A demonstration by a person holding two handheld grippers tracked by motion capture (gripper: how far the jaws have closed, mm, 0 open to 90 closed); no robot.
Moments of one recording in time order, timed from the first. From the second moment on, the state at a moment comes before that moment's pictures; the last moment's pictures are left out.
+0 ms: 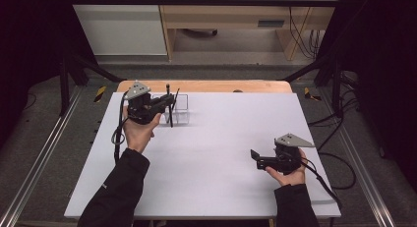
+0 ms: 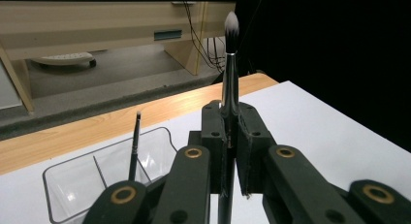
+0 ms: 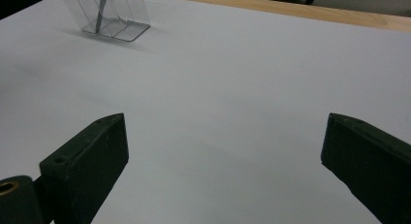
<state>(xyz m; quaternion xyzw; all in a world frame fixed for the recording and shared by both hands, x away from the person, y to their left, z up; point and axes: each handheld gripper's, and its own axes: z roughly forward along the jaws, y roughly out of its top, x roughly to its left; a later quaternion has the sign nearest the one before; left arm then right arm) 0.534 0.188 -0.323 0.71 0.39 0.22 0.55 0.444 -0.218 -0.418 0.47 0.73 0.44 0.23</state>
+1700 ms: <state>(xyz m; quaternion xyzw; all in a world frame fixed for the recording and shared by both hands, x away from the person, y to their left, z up) 0.604 0.192 -0.322 0.70 0.42 0.24 0.53 0.445 -0.219 -0.416 0.47 0.72 0.45 0.23</state>
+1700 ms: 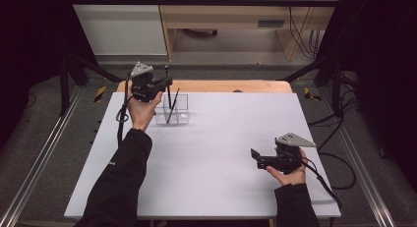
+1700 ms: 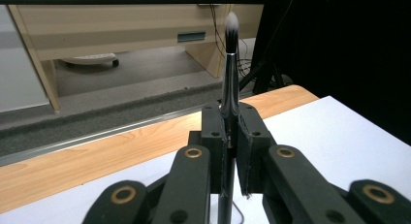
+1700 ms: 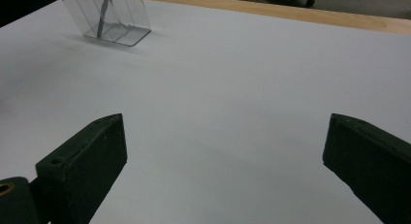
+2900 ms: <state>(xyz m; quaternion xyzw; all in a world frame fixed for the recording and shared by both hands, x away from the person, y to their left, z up) 0.636 0.201 -0.333 0.69 0.45 0.26 0.51 0.447 -0.218 -0.417 0.47 0.72 0.45 0.23</state>
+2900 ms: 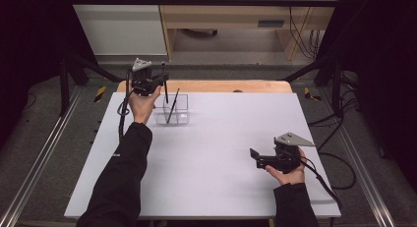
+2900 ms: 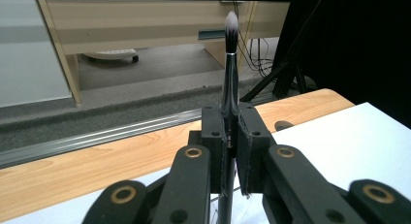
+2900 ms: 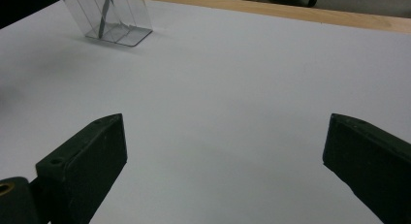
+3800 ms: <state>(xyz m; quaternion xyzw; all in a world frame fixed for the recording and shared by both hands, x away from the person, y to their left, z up) 0.632 0.204 -0.365 0.69 0.45 0.26 0.50 0.447 -0.214 -0.418 0.47 0.73 0.45 0.23</state>
